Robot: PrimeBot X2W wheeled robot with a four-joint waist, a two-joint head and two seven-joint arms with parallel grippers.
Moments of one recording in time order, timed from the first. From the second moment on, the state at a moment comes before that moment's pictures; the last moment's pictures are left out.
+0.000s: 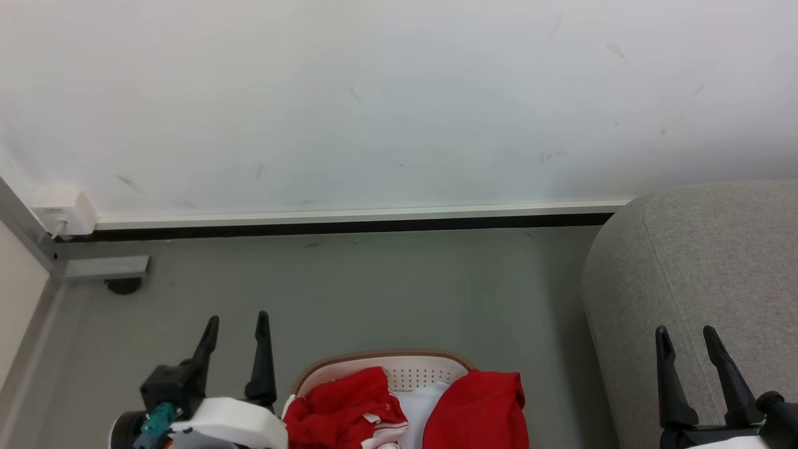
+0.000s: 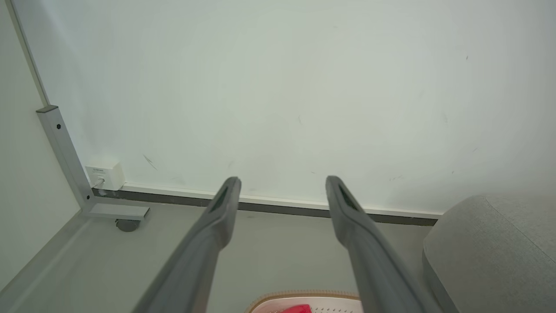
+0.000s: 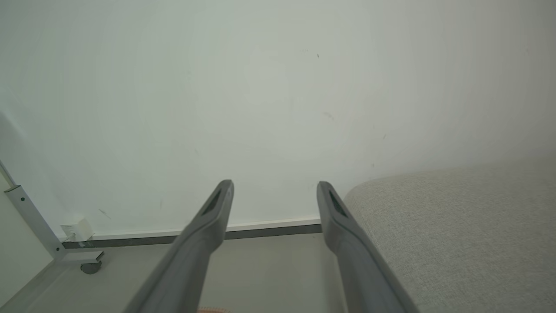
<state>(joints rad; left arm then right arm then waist) -0.13 0.09 -0.13 0.22 -0.24 0.09 -0.21 -0.01 -0.07 0.01 0.12 0.33 0.13 -0.21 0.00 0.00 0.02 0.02</state>
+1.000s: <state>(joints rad) -0.14 0.07 -0.11 0.21 -0.04 0.08 -0.26 0.00 -0.06 0.00 0.10 0.16 0.13 -0.26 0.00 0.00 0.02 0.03</state>
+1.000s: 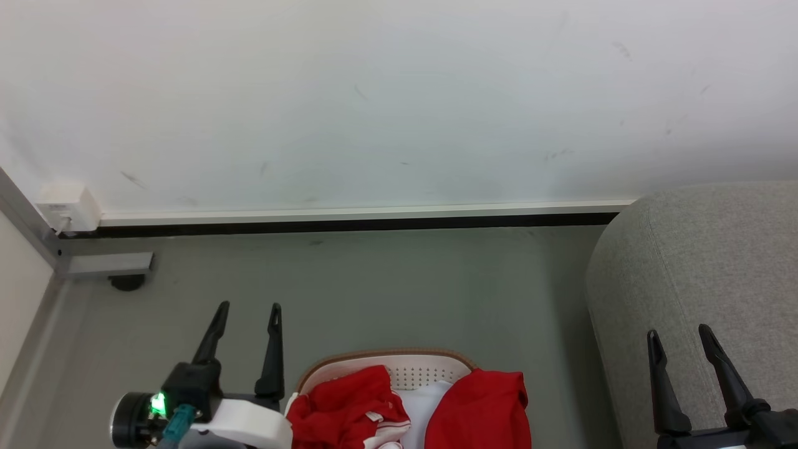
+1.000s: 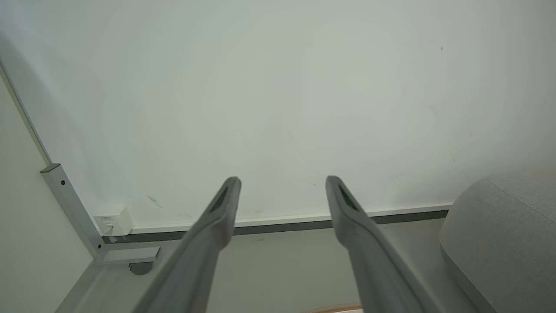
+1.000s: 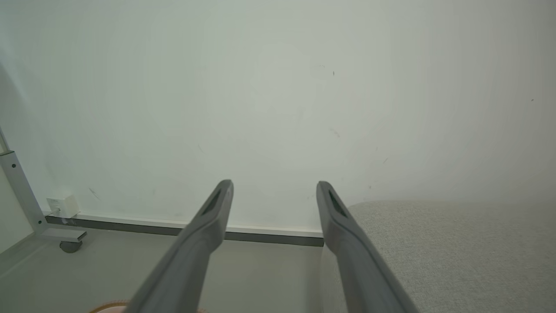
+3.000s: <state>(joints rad) -0.65 0.23 -0.23 1.21 0.05 -0.11 -0.23 -0.26 -0.05 0.01 -0.11 0.46 0.13 -0.26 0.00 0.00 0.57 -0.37</state>
